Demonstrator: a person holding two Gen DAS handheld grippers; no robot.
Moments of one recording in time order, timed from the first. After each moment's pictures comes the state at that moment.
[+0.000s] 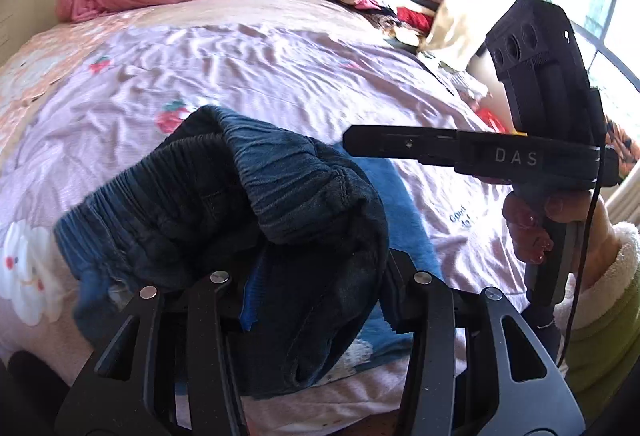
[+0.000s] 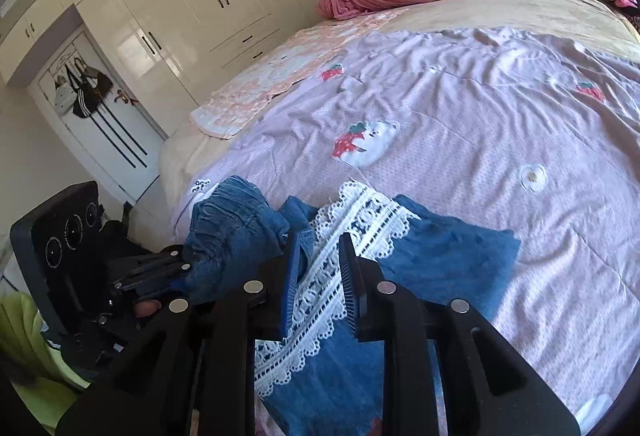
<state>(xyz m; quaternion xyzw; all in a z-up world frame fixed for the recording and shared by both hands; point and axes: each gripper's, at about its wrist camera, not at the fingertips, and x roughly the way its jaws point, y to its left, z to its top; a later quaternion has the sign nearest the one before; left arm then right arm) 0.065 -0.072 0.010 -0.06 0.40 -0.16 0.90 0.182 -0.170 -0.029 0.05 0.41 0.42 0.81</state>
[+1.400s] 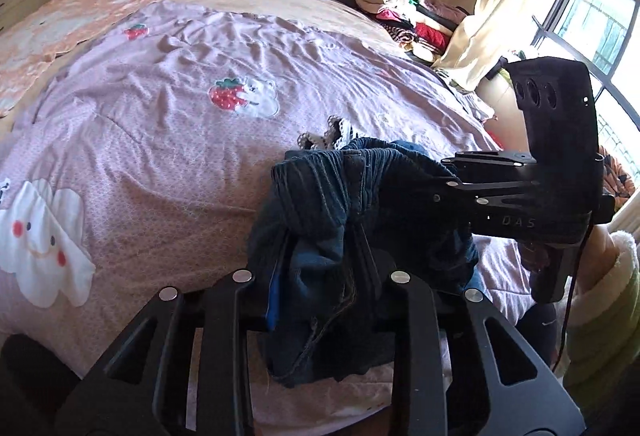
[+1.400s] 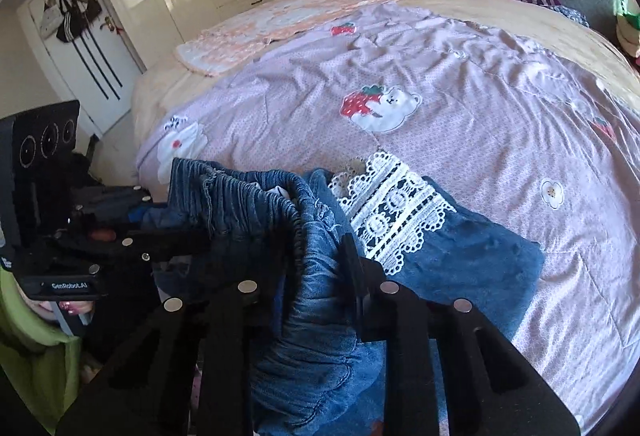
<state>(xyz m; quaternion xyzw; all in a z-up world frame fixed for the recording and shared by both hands) 0.047 0.001 0.000 -0.13 0.39 -0.14 0.90 0.171 -0.114 -0.042 -0.05 0.41 0.41 0.81</state>
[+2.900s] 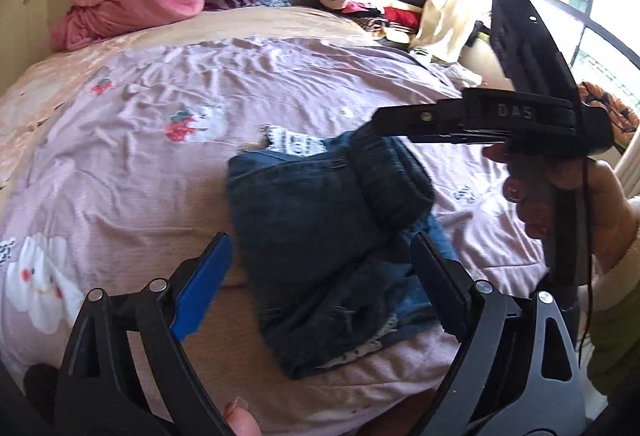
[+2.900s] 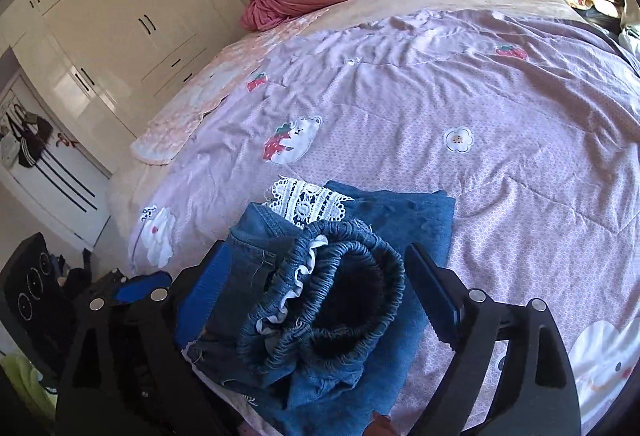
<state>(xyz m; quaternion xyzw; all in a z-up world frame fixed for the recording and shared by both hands) 0.035 -0.062 0.007 -0.02 0.37 -0.15 0.92 0.176 -0.176 -0.035 0.06 0.42 0.30 0.85</state>
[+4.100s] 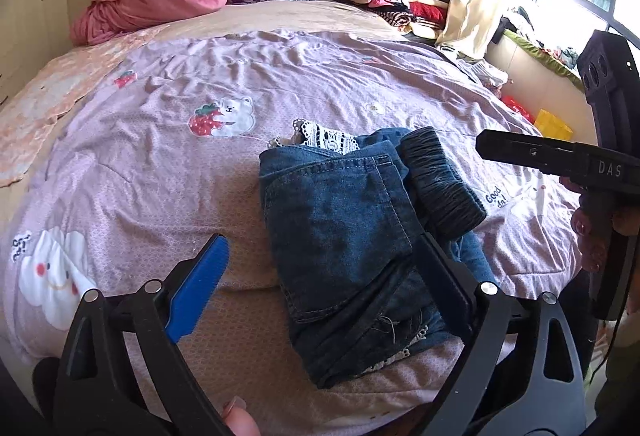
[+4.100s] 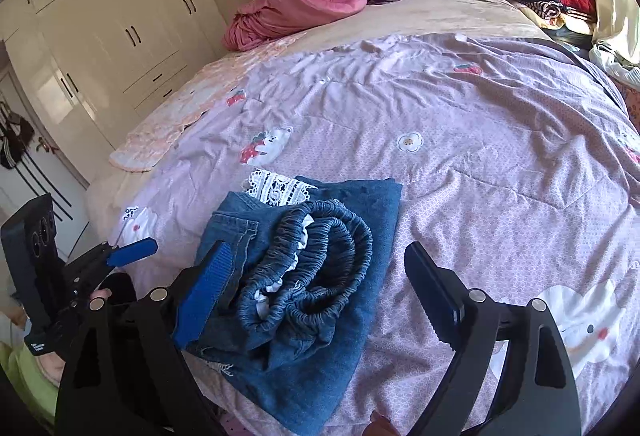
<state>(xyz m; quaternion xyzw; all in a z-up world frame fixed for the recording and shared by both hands) 0.044 -0.059 0.005 -0.01 0.38 -0.11 0.92 0.130 -0.217 -0.027 0.07 0.38 0.26 0.88</state>
